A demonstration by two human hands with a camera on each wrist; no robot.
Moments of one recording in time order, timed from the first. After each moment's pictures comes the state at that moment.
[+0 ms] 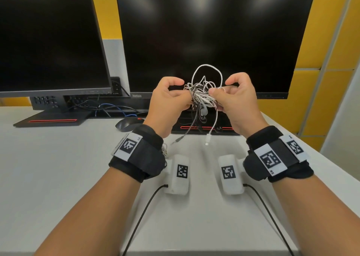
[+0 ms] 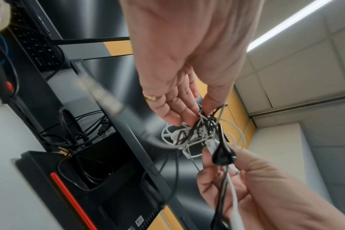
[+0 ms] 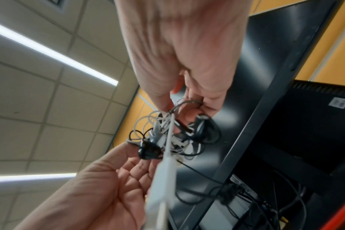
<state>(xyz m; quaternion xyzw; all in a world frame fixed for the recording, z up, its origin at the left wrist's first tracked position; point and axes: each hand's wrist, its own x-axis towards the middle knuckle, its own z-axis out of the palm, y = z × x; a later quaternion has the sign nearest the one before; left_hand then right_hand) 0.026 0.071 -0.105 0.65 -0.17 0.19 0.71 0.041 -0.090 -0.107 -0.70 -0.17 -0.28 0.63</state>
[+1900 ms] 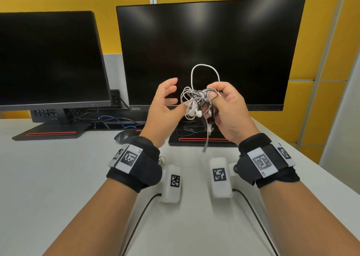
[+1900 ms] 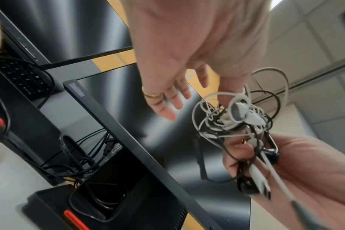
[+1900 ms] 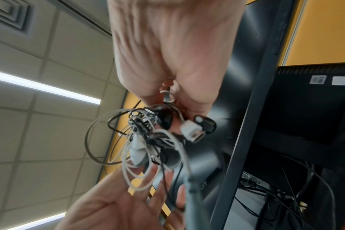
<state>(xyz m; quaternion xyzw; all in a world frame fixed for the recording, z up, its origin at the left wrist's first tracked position) 0.036 0.080 -0.104 0.71 -0.21 0.27 0.61 0.039 -0.079 -0.094 -0.61 -0.25 -0.19 0.73</state>
